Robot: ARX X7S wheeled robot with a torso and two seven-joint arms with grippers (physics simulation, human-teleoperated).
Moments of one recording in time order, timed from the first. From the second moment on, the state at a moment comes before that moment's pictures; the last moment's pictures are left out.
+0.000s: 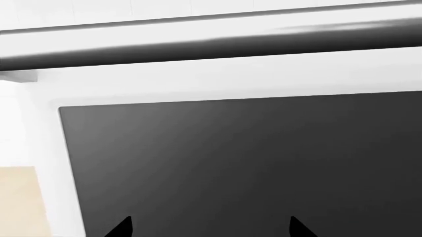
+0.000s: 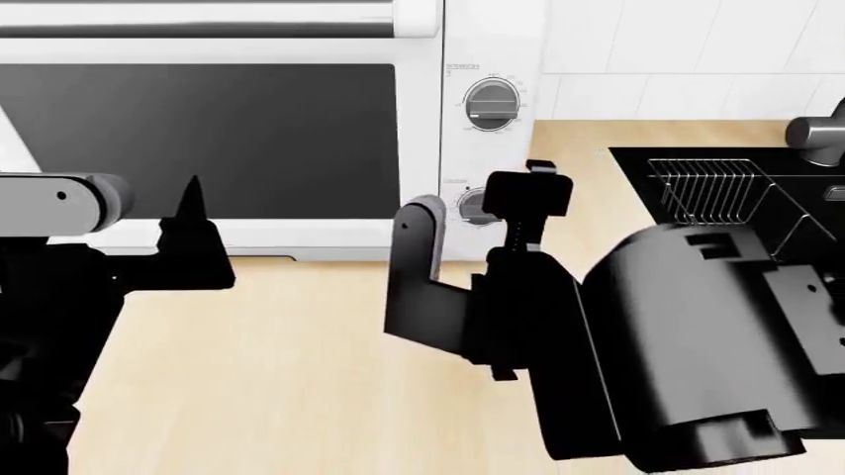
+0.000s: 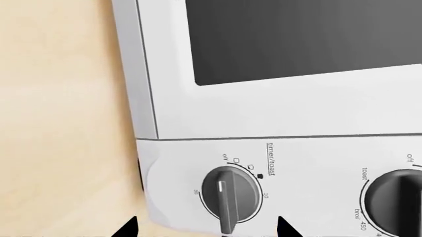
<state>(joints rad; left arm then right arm) -0.62 -0.70 -0.15 0.84 -1.43 -1.11 -0.97 1.78 0.43 -1.51 -0.52 1.49 1.44 0.97</state>
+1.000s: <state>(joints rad) -0.59 -0.72 -0.15 0.85 -1.44 -1.08 -0.97 1.82 0.40 -1.57 -0.46 1.49 1.42 0.97</state>
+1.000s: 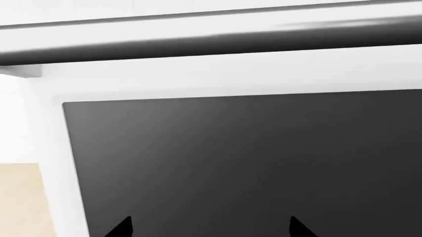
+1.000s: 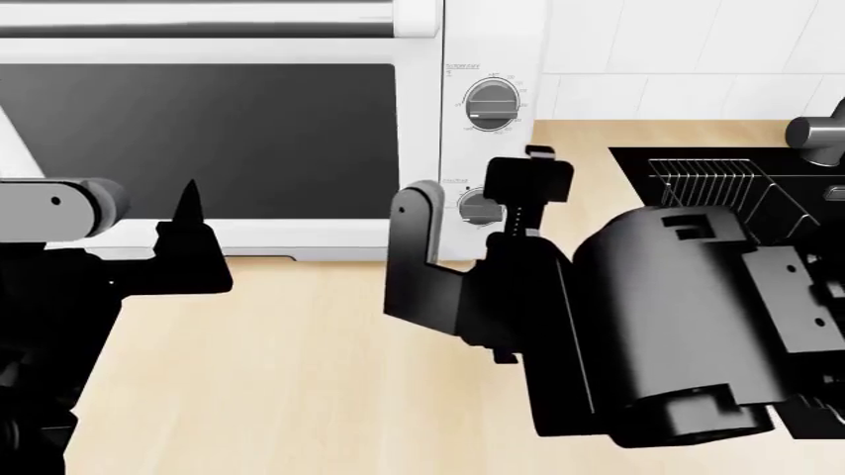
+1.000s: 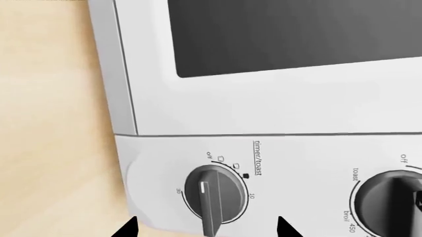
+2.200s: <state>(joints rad) -0.59 -0.73 -0.13 0.83 -1.43 -1.06 -0.98 1.83 0.37 -1.64 -0.42 1.45 1.38 0.95</state>
